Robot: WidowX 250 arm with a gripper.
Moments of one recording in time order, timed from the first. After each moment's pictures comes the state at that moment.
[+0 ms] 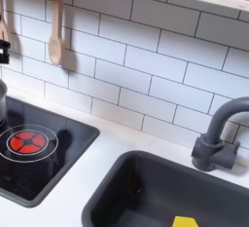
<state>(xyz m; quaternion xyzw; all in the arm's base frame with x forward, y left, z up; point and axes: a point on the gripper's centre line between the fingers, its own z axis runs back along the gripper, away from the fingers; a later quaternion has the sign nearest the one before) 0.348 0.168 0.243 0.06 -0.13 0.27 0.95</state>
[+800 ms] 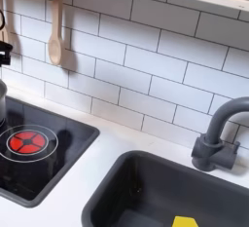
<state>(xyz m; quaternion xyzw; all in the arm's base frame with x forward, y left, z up) 0.361 0.182 0.236 0.11 -0.16 0.29 0.94</state>
